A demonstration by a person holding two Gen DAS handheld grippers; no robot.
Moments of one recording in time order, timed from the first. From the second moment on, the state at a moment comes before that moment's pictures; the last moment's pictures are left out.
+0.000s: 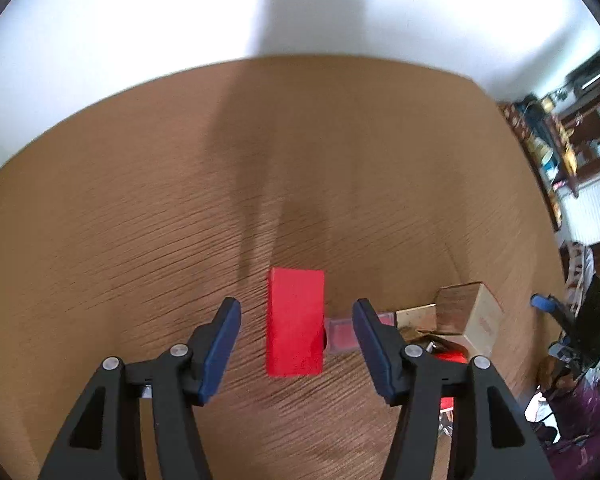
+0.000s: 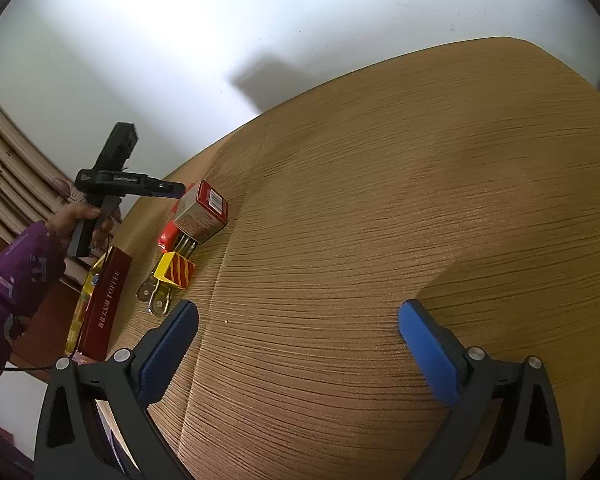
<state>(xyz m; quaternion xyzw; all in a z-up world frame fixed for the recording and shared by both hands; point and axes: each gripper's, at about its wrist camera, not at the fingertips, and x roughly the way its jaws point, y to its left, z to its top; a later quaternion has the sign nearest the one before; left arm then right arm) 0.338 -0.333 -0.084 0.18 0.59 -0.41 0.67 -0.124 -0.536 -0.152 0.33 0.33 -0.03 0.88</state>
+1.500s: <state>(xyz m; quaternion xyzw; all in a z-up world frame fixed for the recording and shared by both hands) 0.136 -0.154 -0.009 -0.02 0.55 -0.35 0.75 0.085 -0.450 -0.109 0.17 0.43 0.06 0.89</state>
